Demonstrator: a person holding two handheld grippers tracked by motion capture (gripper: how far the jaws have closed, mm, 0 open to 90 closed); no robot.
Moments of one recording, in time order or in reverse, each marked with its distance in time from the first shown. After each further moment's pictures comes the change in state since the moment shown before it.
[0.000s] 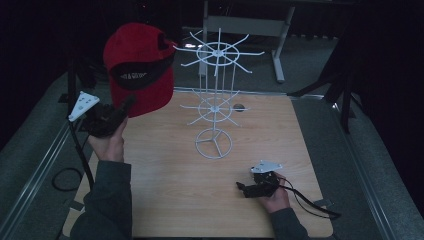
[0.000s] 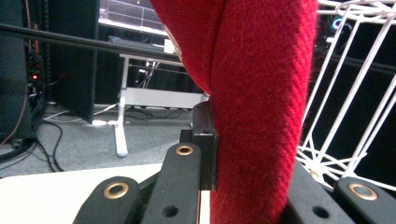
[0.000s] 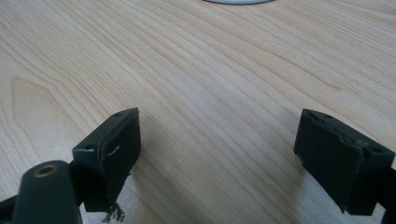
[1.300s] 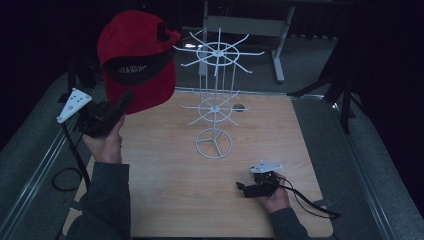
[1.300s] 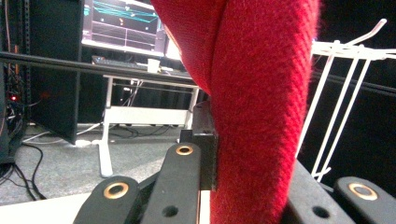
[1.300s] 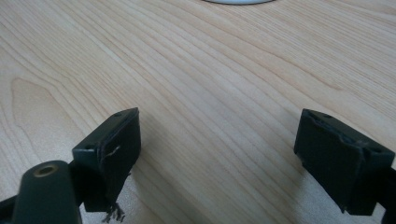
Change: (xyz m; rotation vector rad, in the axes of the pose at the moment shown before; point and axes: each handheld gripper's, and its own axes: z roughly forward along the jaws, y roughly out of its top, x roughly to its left) left arm -0.014 0.017 -0.014 -0.061 -0.060 0.020; right arm 0.000 0.000 0.000 -0.001 0.002 -0.001
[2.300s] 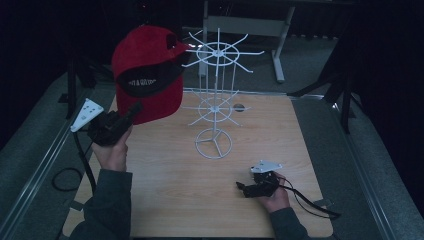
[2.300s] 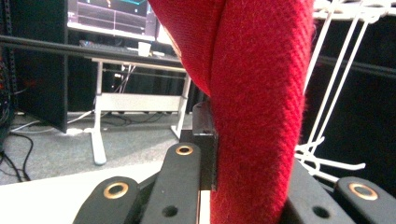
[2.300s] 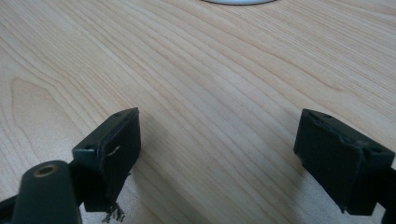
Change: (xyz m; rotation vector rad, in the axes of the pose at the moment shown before) left arm -0.001 -0.036 0.004 0.066 -0.039 0.006; right arm 0.000 0.000 0.000 0.000 -0.001 -0.002
